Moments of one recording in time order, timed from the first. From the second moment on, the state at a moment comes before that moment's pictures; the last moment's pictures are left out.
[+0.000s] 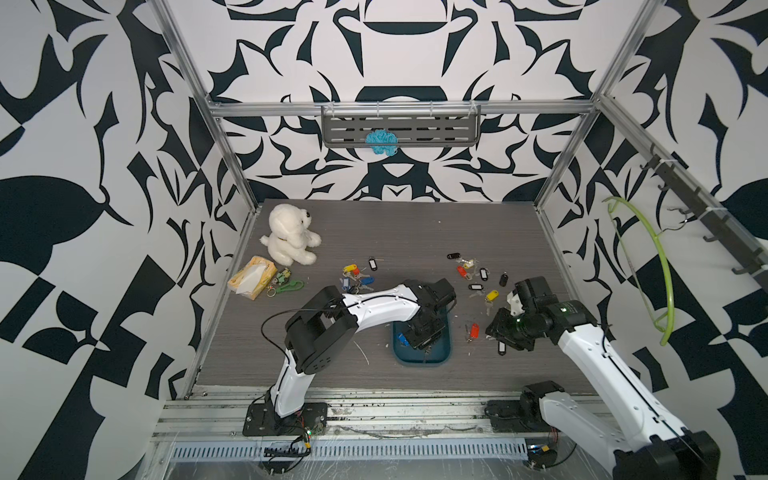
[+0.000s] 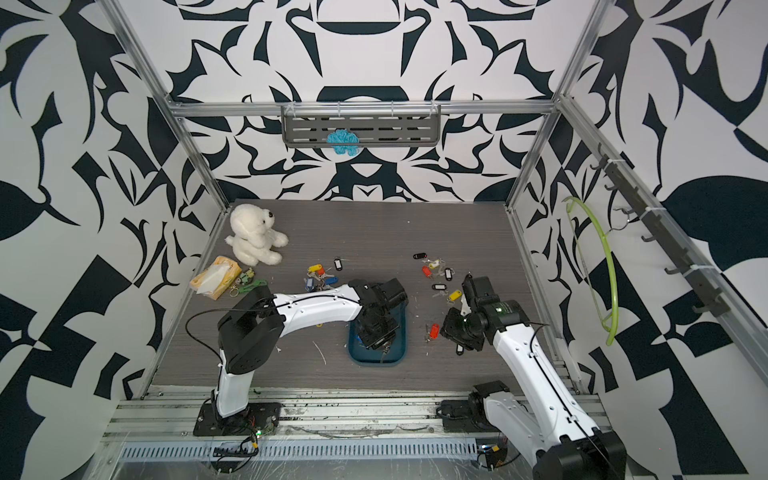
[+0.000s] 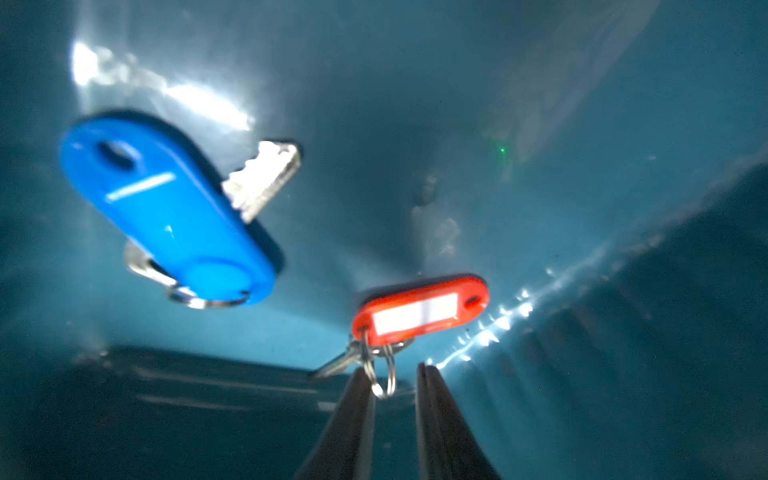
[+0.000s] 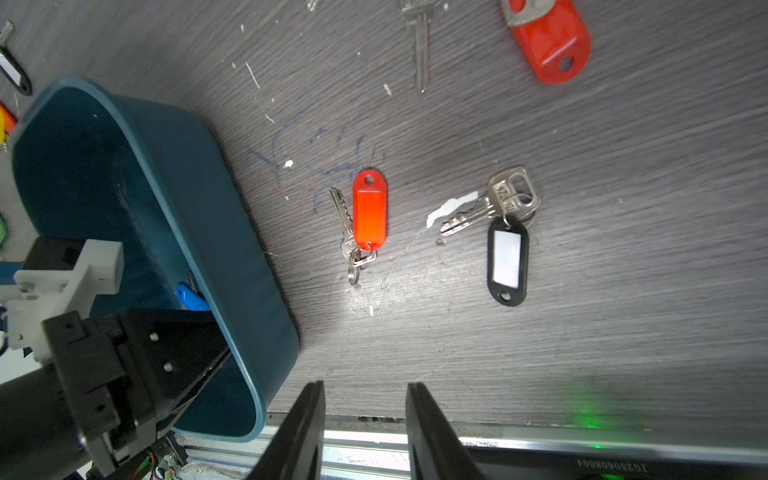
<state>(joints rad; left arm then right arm) -1.06 2.00 1.43 -0.82 0.27 -1.57 0.18 0.93 0.73 -1.06 -0.28 0.64</state>
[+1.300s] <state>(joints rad) -0.94 1.53 1.47 -1.18 -0.06 -1.33 0.22 1.00 0.83 -1.09 -0.33 0.59</state>
